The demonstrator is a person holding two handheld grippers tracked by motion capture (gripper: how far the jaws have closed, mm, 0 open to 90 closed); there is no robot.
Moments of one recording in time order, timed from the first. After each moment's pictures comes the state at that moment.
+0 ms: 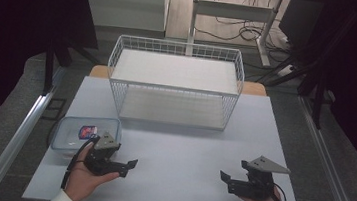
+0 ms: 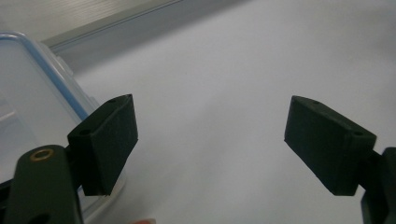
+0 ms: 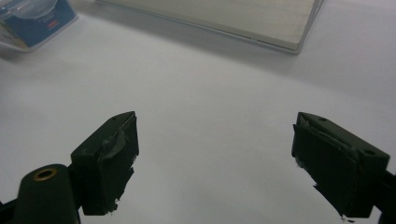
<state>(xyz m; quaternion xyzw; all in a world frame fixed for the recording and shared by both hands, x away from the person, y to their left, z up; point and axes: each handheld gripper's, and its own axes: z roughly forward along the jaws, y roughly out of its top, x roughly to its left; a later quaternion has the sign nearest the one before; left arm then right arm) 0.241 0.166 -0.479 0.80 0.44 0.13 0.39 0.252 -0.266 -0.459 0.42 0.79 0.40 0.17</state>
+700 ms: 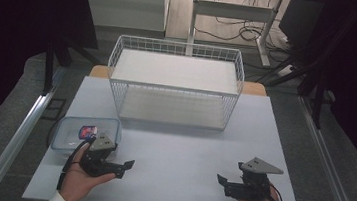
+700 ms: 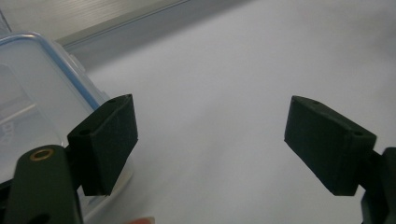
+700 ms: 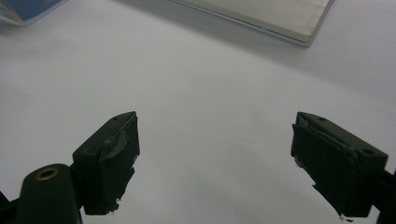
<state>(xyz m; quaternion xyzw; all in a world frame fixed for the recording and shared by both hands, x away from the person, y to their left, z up) 0.236 0.172 -0.474 0.80 0.44 0.14 0.39 0.249 -0.258 -0.462 0.40 0.81 0.38 0.18</state>
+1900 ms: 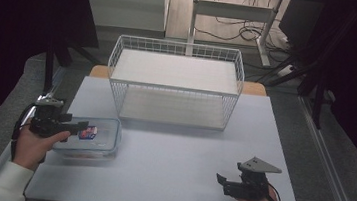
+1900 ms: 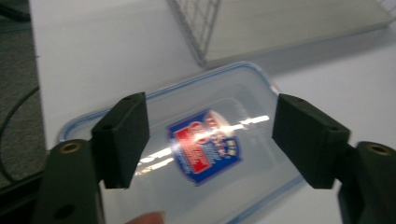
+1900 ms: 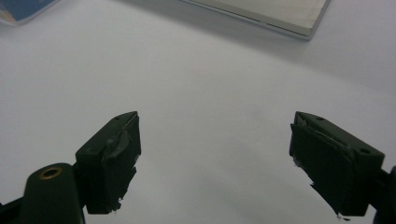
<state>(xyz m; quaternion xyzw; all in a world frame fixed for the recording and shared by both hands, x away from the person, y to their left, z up) 0.284 0.311 -0.434 0.72 0.57 0.15 0.36 0.252 -0.256 -0.468 0.41 0.81 0.38 0.17</state>
